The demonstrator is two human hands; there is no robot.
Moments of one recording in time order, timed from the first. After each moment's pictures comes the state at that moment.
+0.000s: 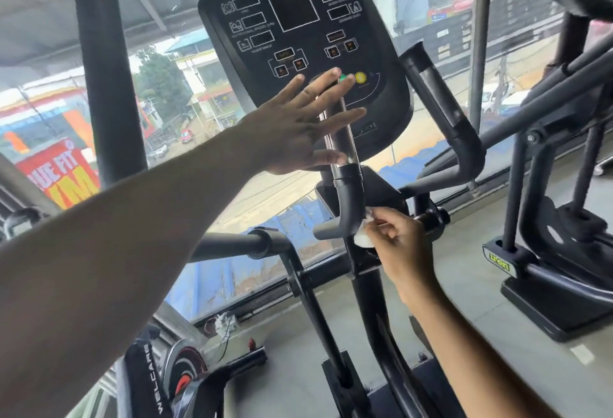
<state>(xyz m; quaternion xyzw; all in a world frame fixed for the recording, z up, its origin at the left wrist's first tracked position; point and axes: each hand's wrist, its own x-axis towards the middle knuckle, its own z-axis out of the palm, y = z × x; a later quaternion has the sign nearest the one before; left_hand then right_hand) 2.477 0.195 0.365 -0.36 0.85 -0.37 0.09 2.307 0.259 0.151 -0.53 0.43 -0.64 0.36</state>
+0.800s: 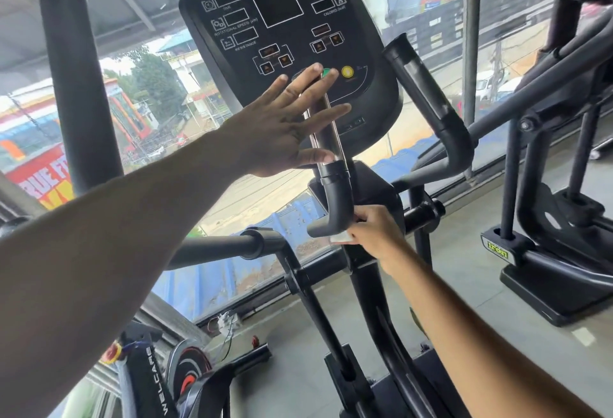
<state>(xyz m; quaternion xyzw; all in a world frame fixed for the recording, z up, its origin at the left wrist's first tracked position) 2.477 0.195 0.363 -0.37 0.86 -0.35 0.08 2.311 0.216 0.149 -0.56 0.49 -0.48 0.47</state>
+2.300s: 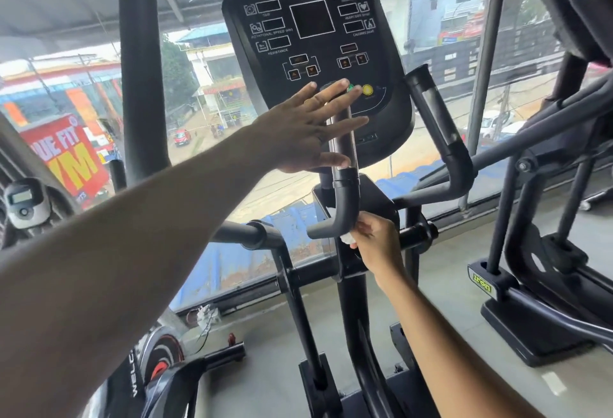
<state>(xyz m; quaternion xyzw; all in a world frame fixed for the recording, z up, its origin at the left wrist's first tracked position) 2.470 0.208 0.367 -0.41 0.84 -0.35 0.10 2.315 0.218 0.133 -0.58 0.47 -0.56 0.37</state>
